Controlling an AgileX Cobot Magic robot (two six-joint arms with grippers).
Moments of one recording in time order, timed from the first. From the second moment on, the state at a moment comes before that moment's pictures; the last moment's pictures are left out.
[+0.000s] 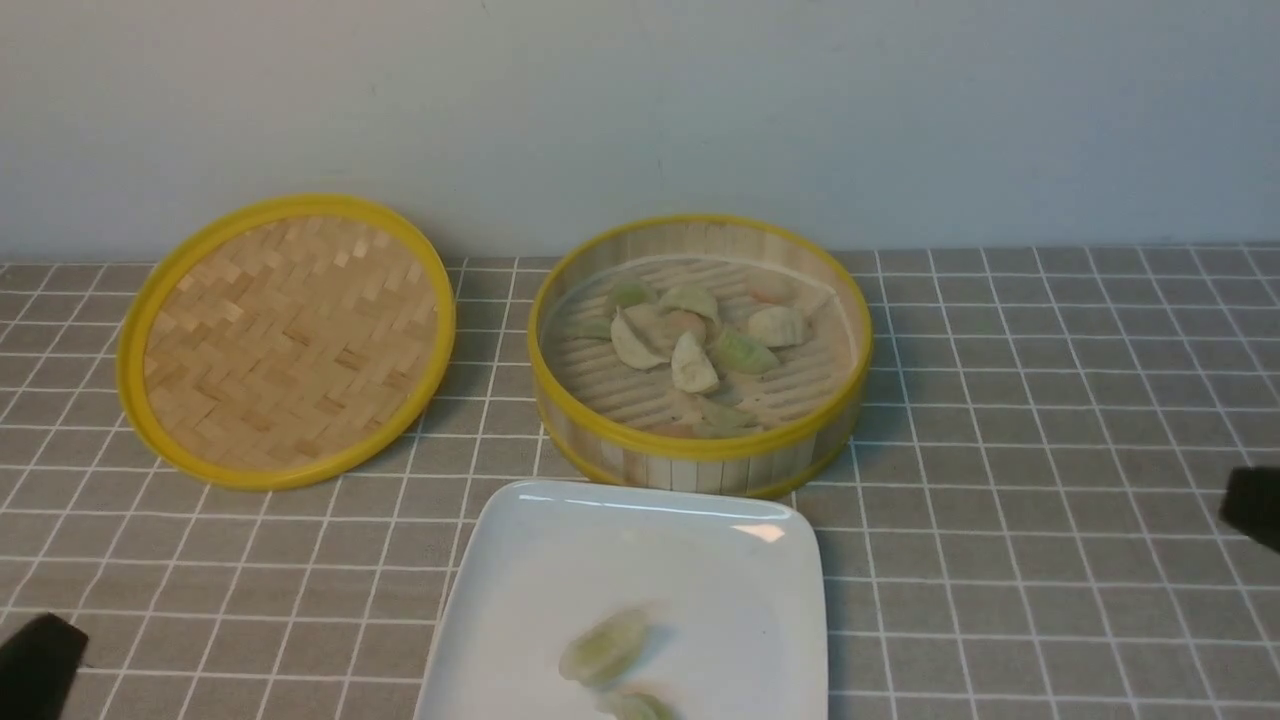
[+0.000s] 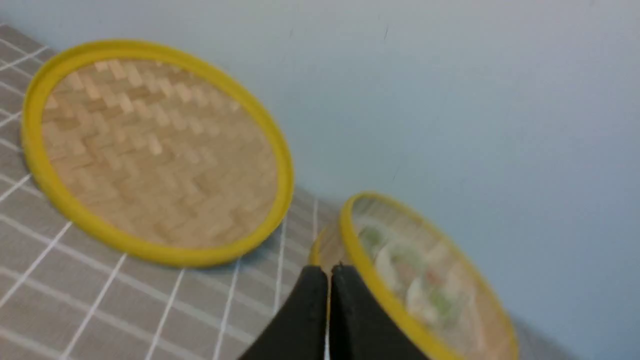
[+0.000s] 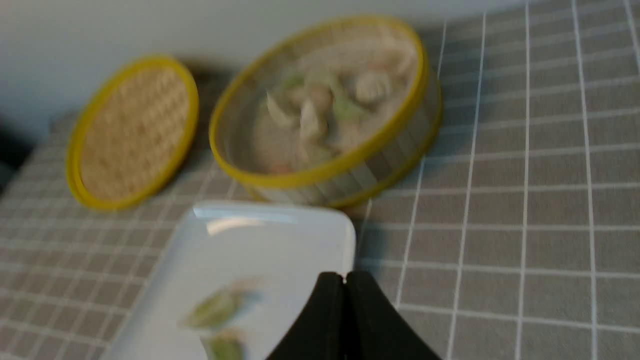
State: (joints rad) right arm 0.04 0.72 -0.71 0.56 0.88 -0.15; left arm -0.09 -0.01 0.03 -0.62 0.03 -0.11
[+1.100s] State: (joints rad) right arm 0.31 1.99 -1.83 0.28 1.11 -0.17; left arm -0.21 1.33 -1.05 -0.54 1.01 0.33
